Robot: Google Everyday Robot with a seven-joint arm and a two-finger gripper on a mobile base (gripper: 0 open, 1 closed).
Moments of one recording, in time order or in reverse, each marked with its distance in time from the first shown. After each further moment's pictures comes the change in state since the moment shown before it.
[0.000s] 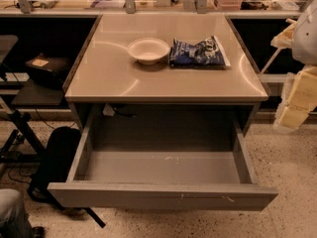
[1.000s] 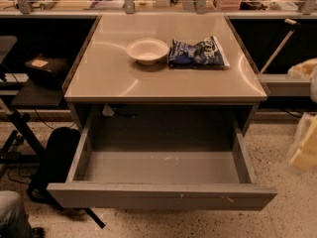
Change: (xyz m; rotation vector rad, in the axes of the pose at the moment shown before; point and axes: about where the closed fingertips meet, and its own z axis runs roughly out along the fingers) arm 0.030 0.046 0.016 0.026 -0.025 0.070
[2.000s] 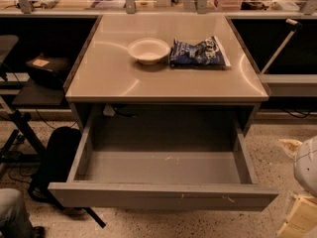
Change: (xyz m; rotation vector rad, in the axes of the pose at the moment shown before) arm 0.056 0.093 0.096 -0.143 -0.012 0.068
